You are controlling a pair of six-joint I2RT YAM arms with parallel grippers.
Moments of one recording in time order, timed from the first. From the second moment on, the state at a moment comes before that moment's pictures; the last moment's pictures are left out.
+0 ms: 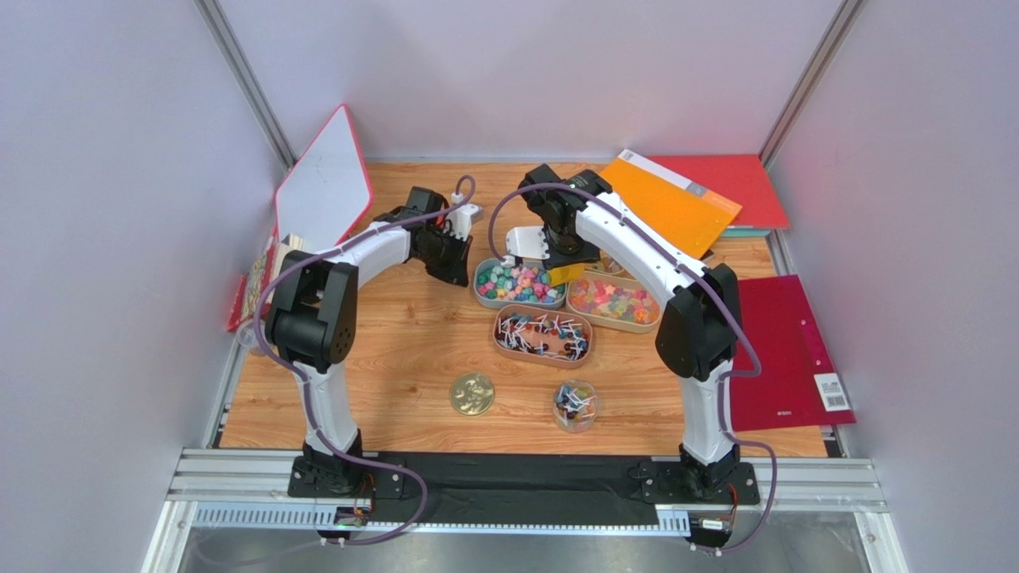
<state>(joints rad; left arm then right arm) -0.30 1.93 1.33 -0.48 0.44 0.15 0.62 2.03 1.96 -1.30 0.29 -1.09</state>
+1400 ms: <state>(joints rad) -0.30 1.94 1.32 -0.48 0.49 0.09 0.61 2.23 2.01 -1.30 0.22 -0.84</state>
